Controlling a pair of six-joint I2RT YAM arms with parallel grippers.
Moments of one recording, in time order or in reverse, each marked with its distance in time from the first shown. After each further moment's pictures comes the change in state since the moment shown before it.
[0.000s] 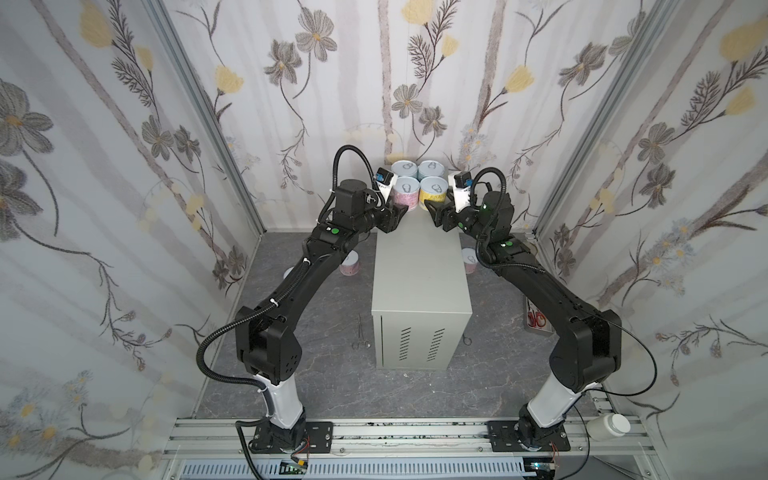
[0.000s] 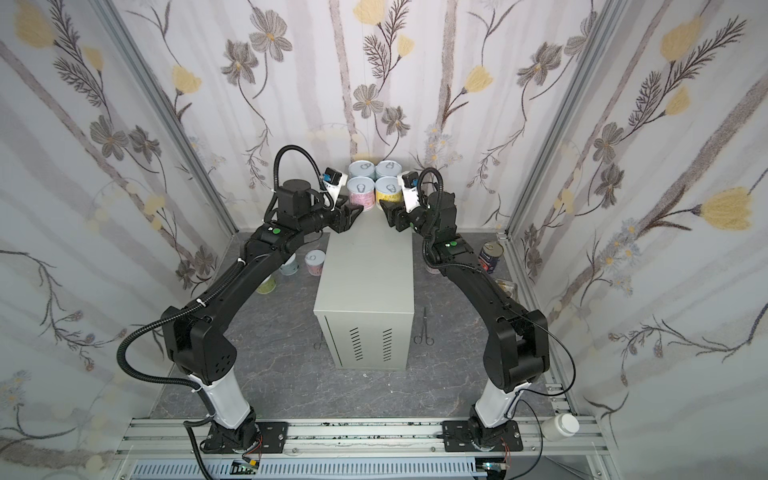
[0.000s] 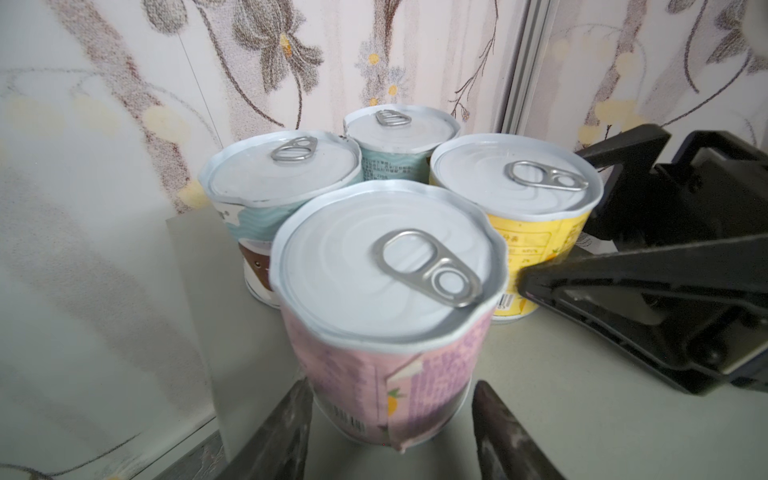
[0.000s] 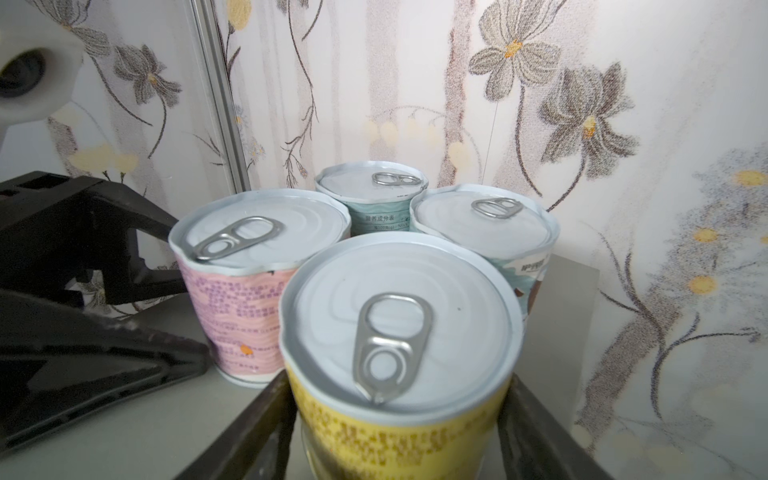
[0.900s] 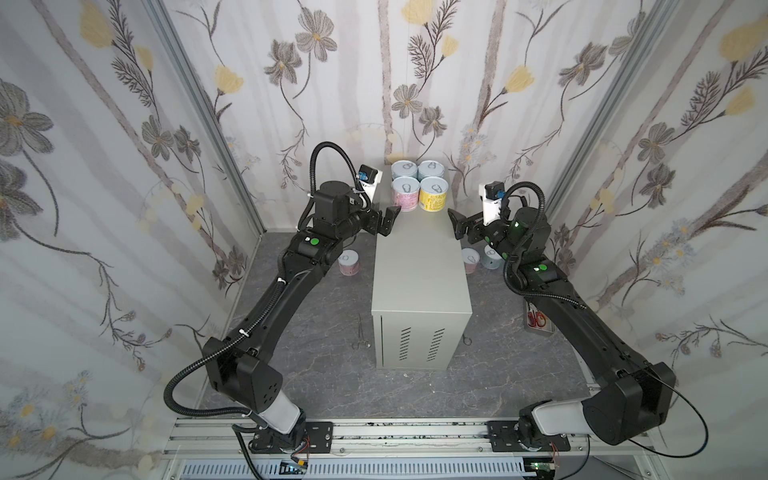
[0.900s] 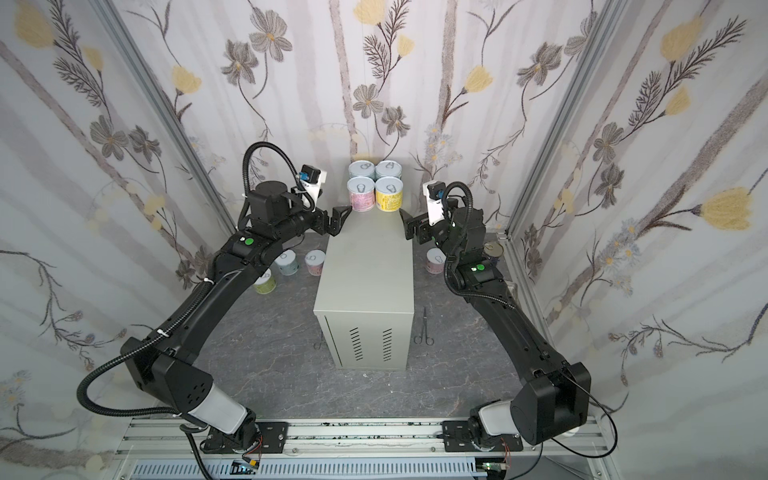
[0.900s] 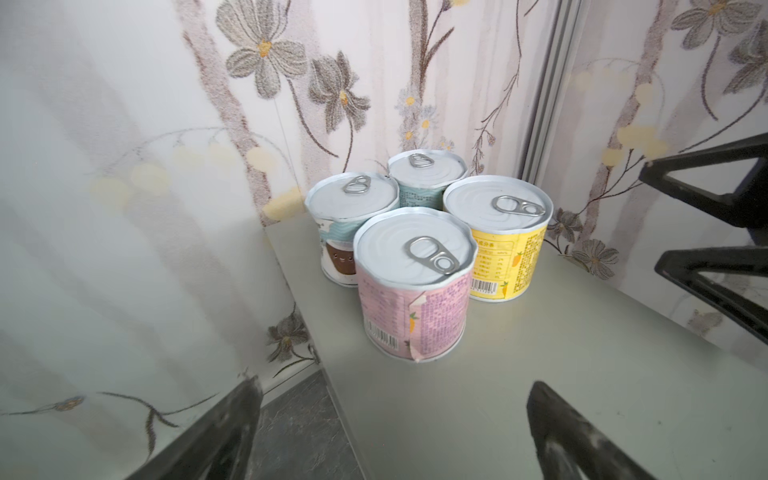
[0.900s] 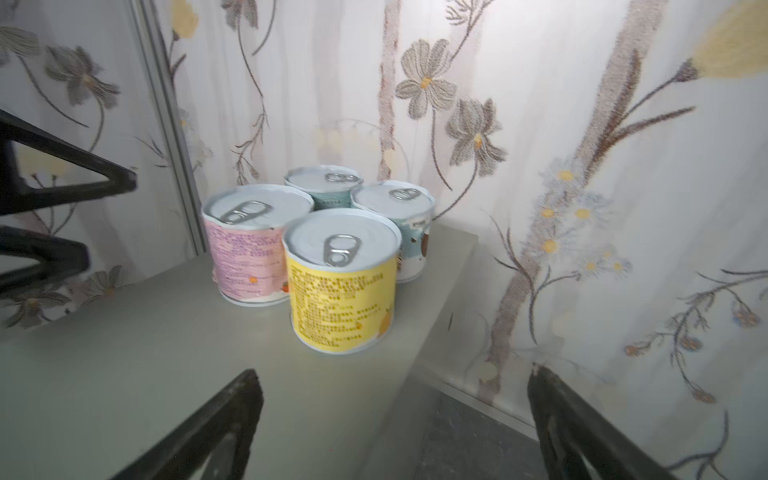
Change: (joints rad) left arm 0.010 -0.239 -0.130 -0.037 -0.140 0.008; right arm -0.050 -0.348 -0.252 -0.102 0.200 -0.035
